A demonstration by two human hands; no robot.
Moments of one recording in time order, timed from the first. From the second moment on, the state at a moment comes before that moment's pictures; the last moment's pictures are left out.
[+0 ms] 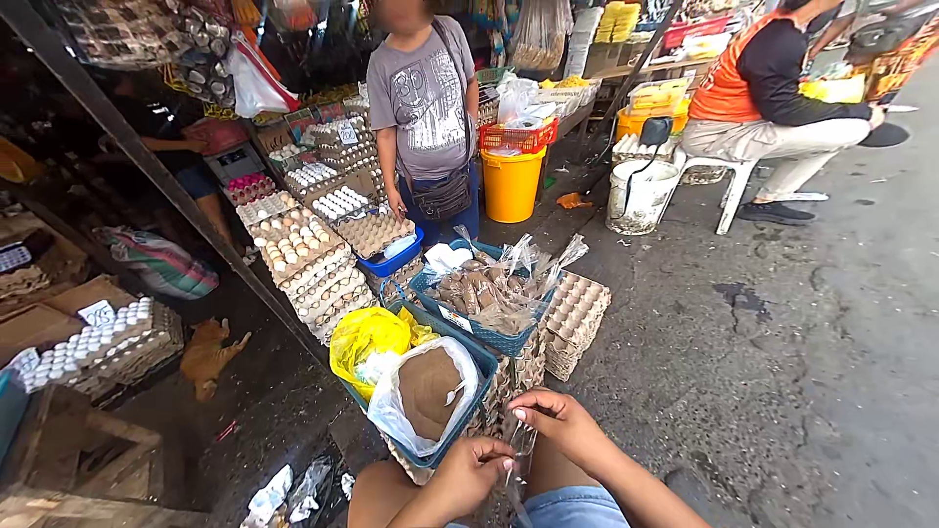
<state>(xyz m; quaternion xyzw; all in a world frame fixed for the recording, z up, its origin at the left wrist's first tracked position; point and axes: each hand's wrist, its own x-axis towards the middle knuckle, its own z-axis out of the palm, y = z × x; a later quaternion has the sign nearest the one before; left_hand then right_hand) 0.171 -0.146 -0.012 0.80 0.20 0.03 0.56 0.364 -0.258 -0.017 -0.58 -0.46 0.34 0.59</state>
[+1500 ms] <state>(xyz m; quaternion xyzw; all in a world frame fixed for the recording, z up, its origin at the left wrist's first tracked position) 0.048 -0.111 -0.060 0.67 0.40 0.15 0.61 0.321 -0.165 -0.030 -0.61 -0.36 0.40 0.58</state>
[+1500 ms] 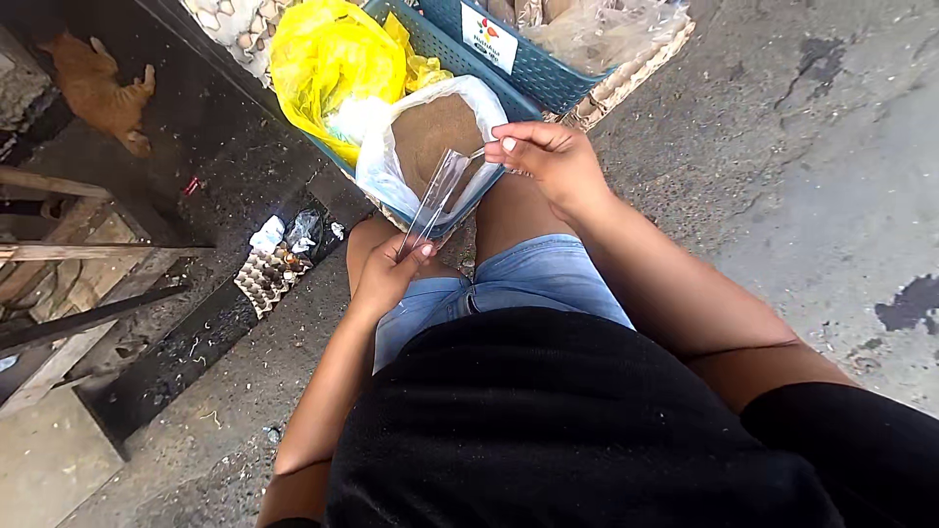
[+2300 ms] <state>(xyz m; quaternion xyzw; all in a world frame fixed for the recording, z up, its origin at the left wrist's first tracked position) 0.108 0.006 -0.070 0.83 0.42 0.26 0.24 0.315 -0.062 -0.087 -0.72 -0.51 0.27 0.39</state>
